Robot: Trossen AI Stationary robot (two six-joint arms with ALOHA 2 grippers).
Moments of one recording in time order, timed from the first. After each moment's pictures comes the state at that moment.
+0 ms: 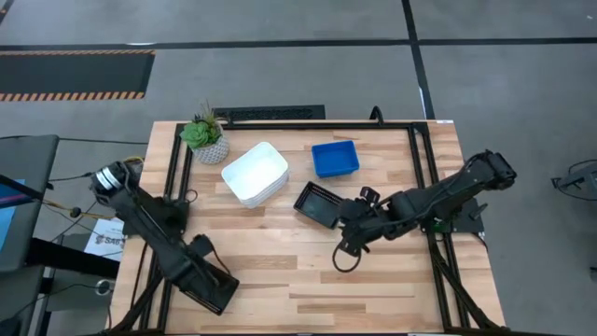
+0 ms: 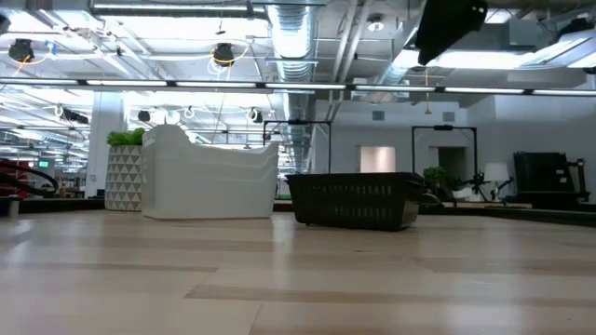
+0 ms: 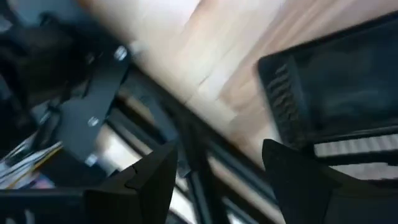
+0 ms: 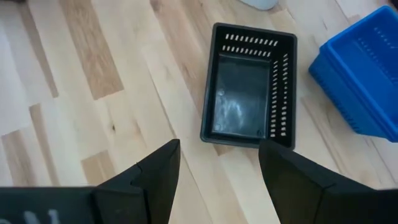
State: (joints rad) left arm -0.83 1.56 1.09 -1.41 0.17 -1.48; right arm 0.41 1.52 1.35 -0.99 0.43 0.73
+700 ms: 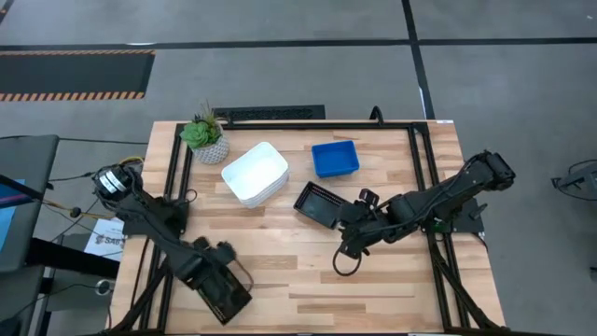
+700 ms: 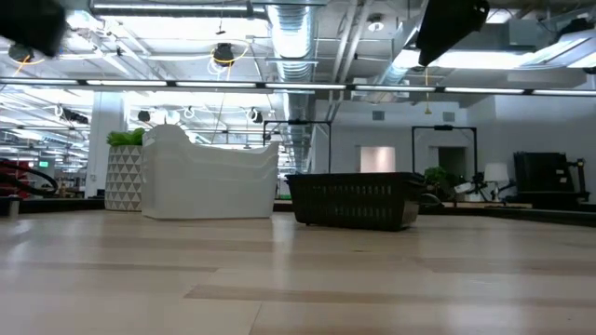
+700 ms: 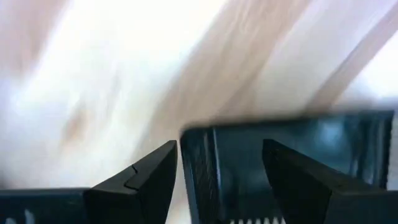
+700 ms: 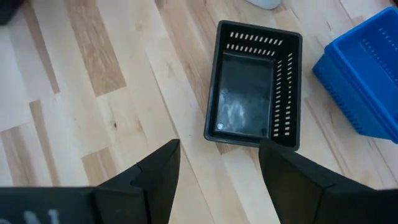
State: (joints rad) left arm -0.80 1.61 1.03 -0.98 -0.12 -1.47; right arm 0.42 1.52 1.35 -0.98 0.44 0.73
